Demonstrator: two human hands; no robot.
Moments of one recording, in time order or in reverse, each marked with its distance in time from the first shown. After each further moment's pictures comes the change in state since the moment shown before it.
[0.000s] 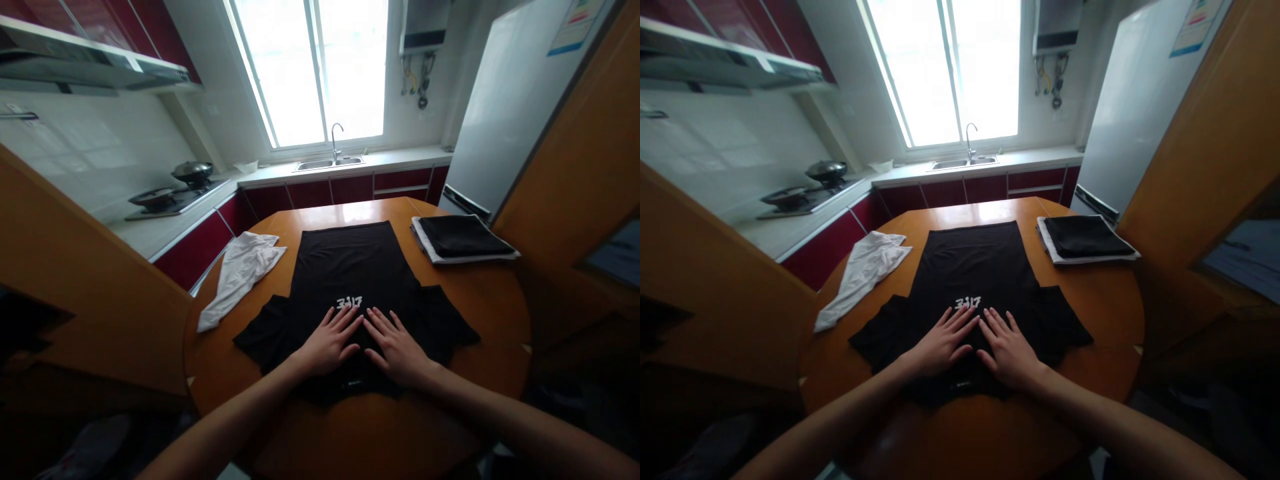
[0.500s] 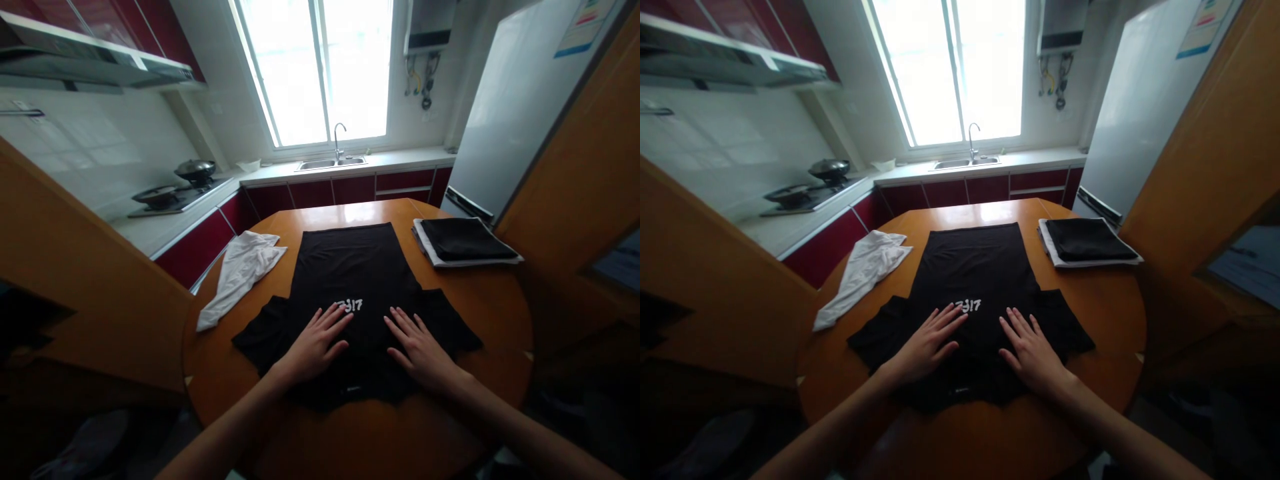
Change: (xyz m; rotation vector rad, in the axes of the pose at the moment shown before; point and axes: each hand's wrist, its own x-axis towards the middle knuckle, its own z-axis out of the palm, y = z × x) left_hand -0.025 -0.001 -0.010 -0.062 0.012 -0.122; right_hand -0.033 0.041 -0.006 -0.052 -0.013 0.105
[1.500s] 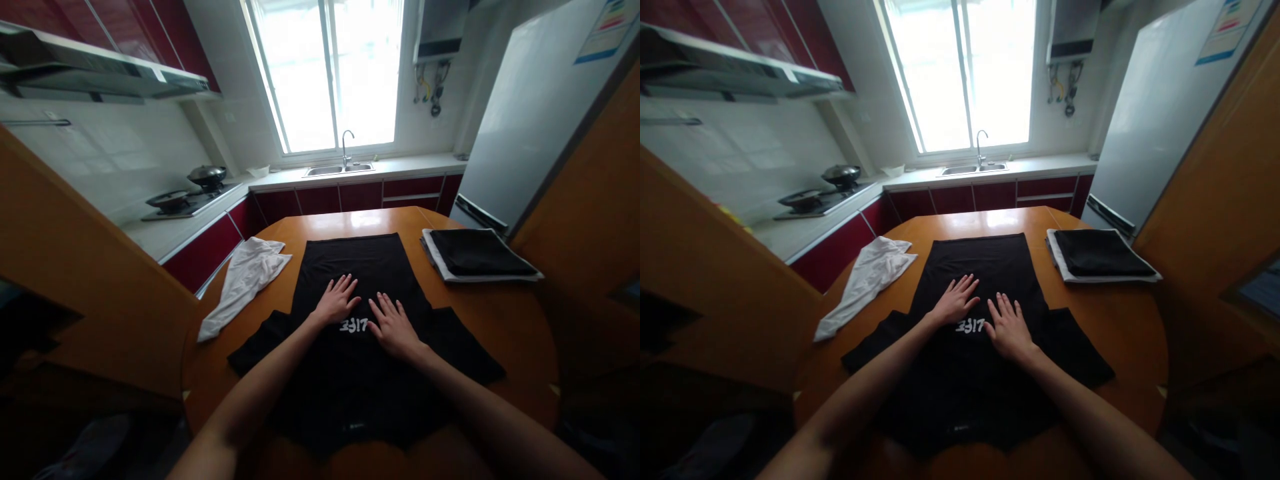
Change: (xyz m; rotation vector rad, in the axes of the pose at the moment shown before) left_hand 0.133 -0.078 0.026 -0.343 0.165 -0.167; right_hand 0.110 -0.008 0.016 -0.033 -0.029 0.132
